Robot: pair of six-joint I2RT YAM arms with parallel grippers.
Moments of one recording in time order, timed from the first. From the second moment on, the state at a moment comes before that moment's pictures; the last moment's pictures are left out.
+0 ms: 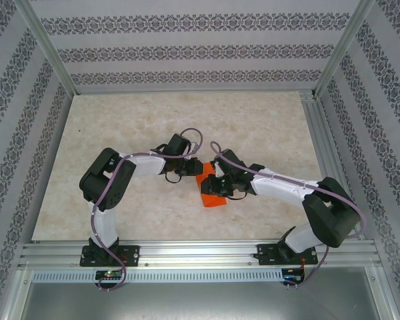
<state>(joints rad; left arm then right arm) -0.58 1.94 1.07 -0.09 0.43 -0.58 0.70 1.47 0.78 -0.32 -0.38 0.75</state>
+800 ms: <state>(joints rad) -0.58 1.94 1.07 -0.09 0.43 -0.58 0.60 1.45 0.66 -0.36 -0.38 0.70</state>
